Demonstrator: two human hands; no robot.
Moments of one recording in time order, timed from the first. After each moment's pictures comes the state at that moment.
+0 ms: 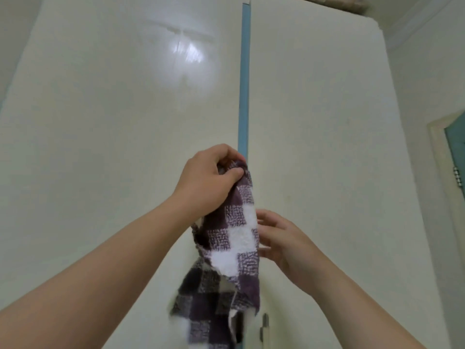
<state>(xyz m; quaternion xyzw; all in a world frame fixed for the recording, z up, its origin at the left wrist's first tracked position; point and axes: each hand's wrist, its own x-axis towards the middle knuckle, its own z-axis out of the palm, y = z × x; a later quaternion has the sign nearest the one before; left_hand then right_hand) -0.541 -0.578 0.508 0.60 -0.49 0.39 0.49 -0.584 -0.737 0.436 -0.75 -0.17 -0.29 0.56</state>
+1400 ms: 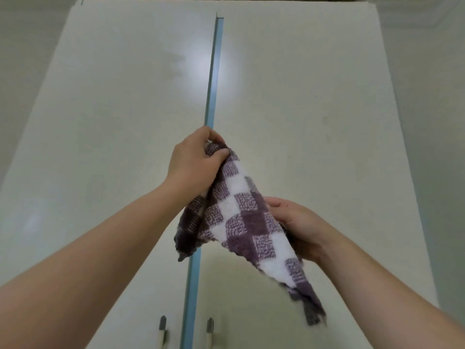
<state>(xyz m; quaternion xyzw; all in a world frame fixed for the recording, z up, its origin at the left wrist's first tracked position) -0.596 -0.667 0.541 0.63 -0.34 0.52 0.46 -0.634 -0.844 0.485 -0.73 -0.27 -0.16 0.61</state>
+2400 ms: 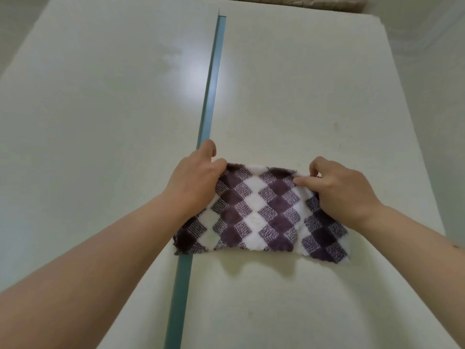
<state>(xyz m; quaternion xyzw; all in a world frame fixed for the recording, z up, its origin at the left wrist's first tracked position) -0.502 -0.685 0.555 0.69 -0.28 0.67 0.04 -0.611 -0.923 0.558 -0.73 -0.05 -0.59 -0.34</state>
